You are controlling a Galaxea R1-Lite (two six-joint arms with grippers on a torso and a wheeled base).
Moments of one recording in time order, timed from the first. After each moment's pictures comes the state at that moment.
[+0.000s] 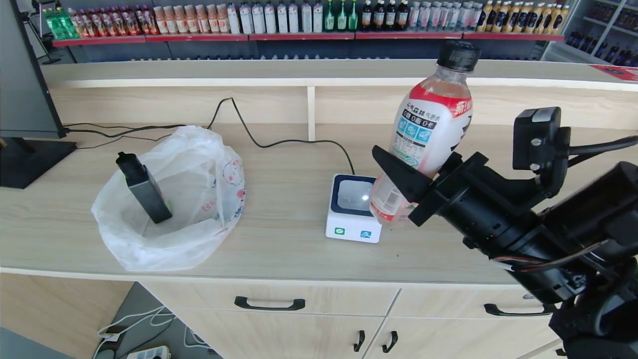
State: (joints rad) left arm 0.00 0.00 0.00 -0.01 0.00 0.00; right arm 0.67 1.73 -0.62 -1.57 0.10 -0.03
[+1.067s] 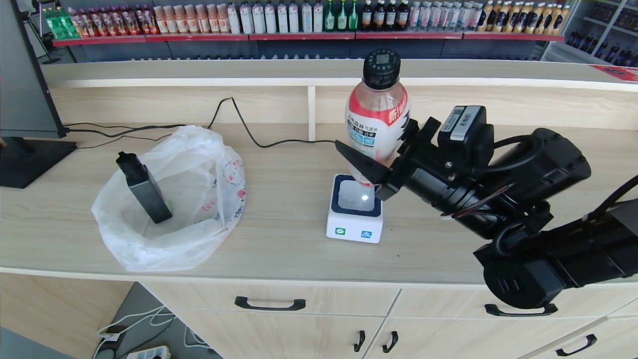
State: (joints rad) left arm 0.00 0.00 0.00 -0.01 0.00 0.01; right arm 0.57 1.94 -0.94 -1.57 0.49 -0.41
